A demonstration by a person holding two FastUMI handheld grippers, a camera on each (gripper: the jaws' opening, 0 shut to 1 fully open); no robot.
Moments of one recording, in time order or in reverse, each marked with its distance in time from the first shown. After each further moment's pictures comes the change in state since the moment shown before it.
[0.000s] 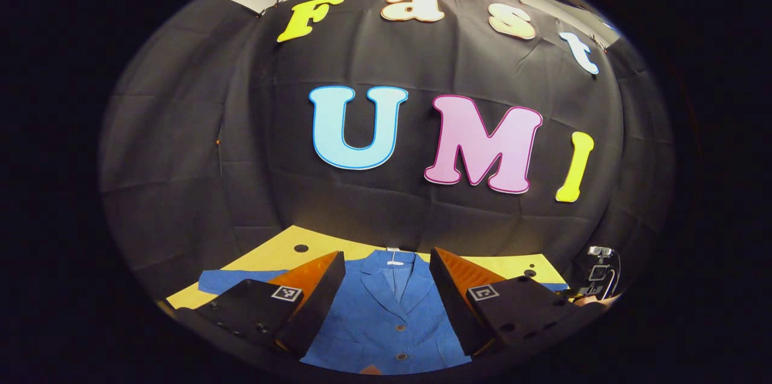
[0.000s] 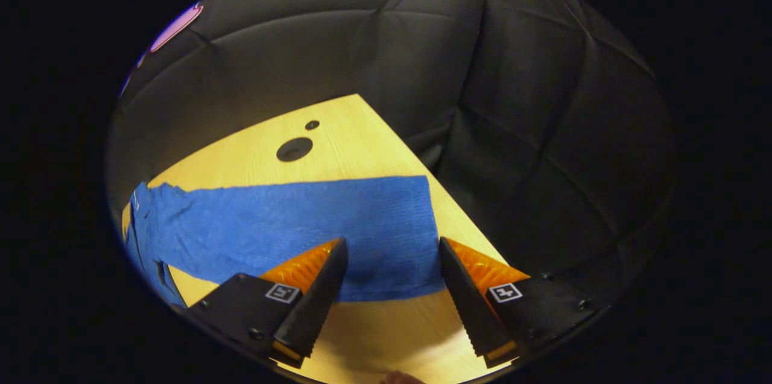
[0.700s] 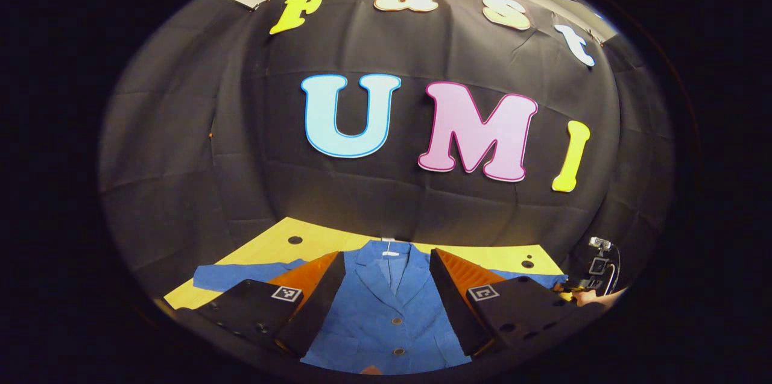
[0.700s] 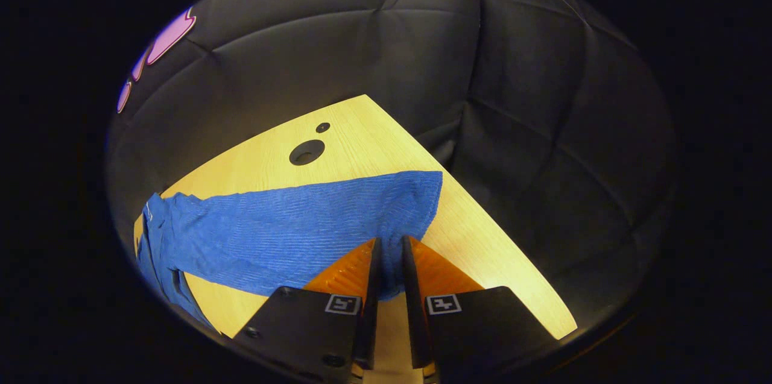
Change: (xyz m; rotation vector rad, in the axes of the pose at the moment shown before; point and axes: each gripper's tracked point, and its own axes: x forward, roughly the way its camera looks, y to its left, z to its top) left arm 0.001 -0.006 -0.030 0.001 0.073 -0.005; right arm -0.011 0.015 0.002 0.047 0.015 0.079
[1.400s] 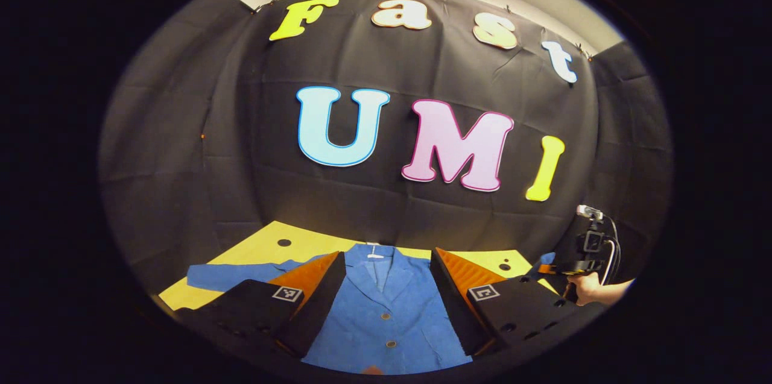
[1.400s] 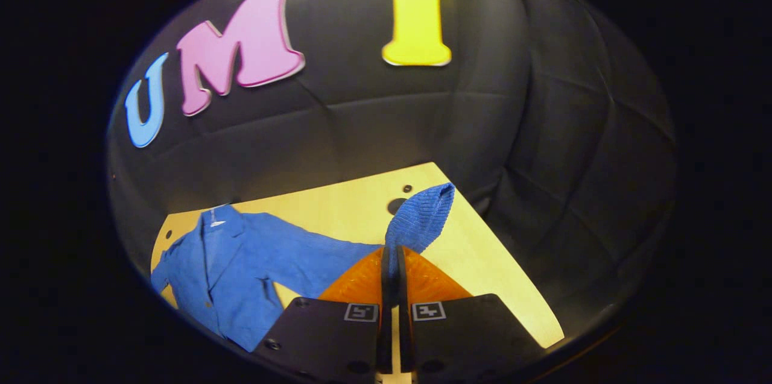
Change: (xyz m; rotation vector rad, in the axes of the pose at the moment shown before) left arm -0.060 0.012 0.007 -0.044 -0.081 -0.159; right arm -0.162 0.124 0.053 -0.167 -0.218 0.185
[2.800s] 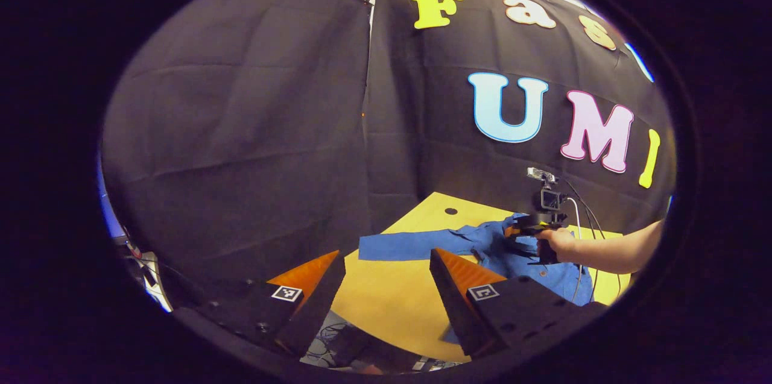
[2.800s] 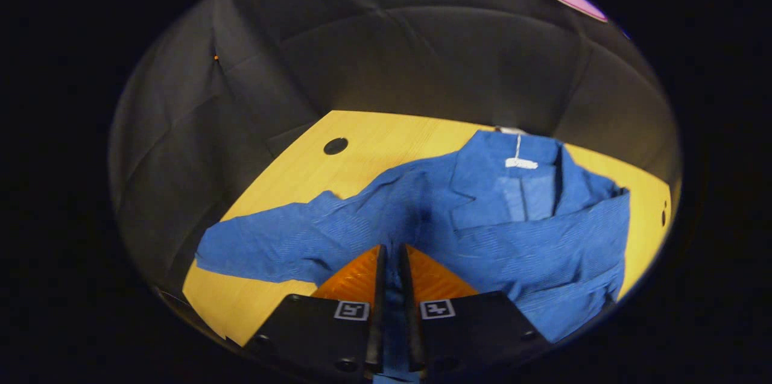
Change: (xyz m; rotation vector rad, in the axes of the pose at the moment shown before) left arm -0.197 0.276 -0.059 -0.075 0.112 0.637; right arm -0.005 0.569 -0.196 -0.327 0.363 0.606
